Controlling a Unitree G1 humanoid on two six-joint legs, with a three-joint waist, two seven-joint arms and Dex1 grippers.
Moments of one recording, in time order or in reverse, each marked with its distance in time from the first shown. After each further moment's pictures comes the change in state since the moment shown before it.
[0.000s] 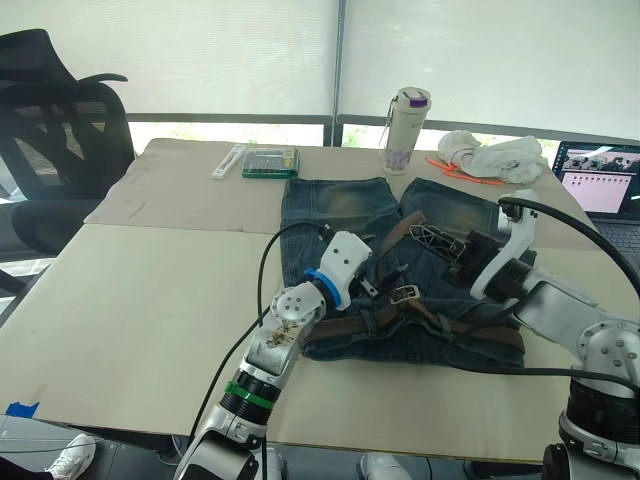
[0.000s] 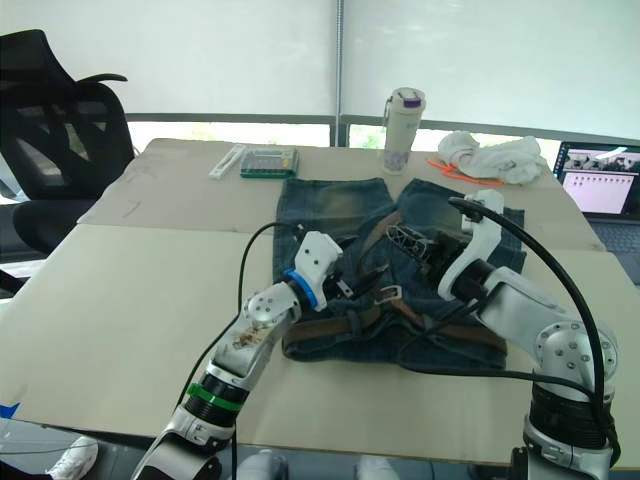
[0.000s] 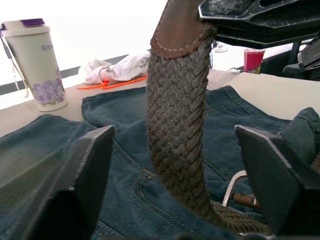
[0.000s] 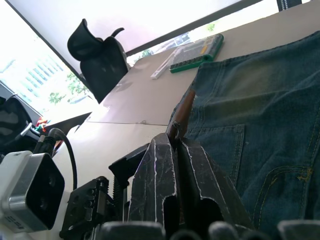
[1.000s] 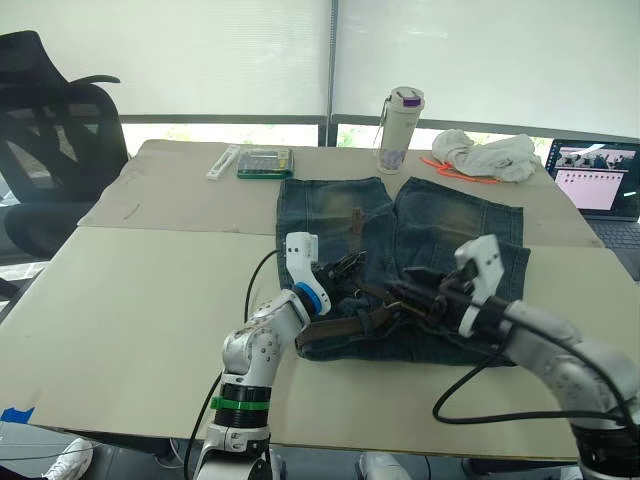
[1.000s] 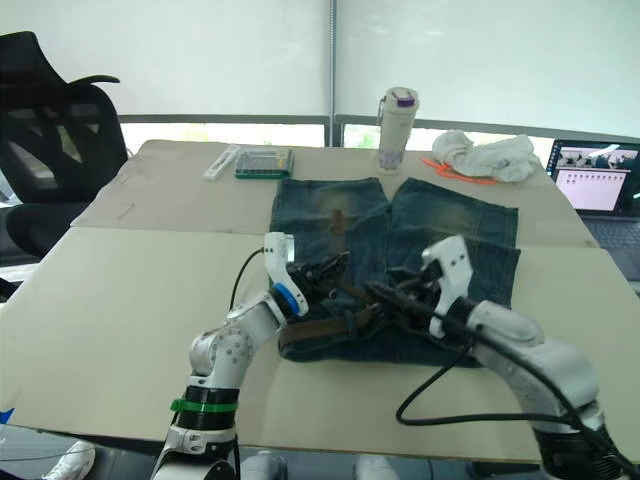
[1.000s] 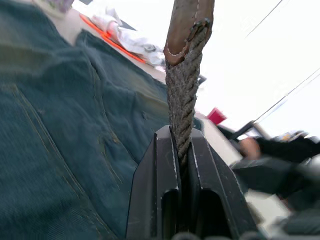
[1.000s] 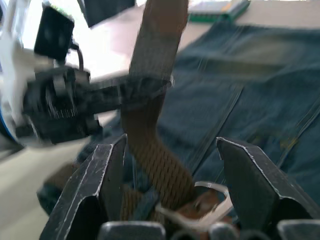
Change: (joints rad) left arm 0.068 -0.136 0.375 -0.112 -0.600 0.569 0.108; right arm 0.258 -0.127 0.373 -0.031 -0.642 -0.365 0.514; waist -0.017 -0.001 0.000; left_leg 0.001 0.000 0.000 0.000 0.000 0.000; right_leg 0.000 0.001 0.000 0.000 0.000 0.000
